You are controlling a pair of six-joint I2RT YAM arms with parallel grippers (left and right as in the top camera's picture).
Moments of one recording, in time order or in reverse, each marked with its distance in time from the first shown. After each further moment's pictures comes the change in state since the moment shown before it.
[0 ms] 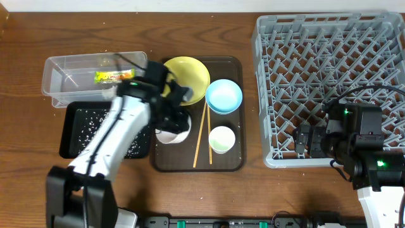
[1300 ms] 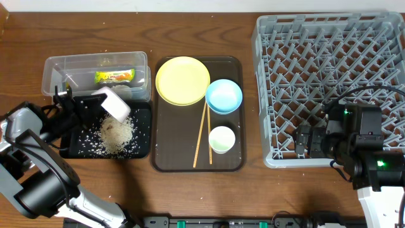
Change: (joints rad) left arm 0.988 0.290 0.000 -0.149 1.033 0.216; right arm 0.000 0.000 0.000 -0.010 0.000 0.000
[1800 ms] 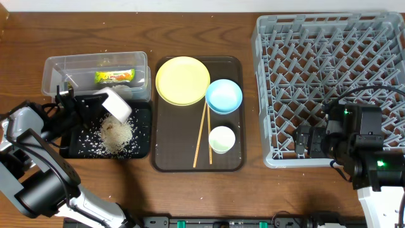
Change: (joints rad) left arm -0.010 0.000 0.000 0.030 -0.012 -0.066; right arm 0.000 0.000 0.000 0.000 0.000 0.000
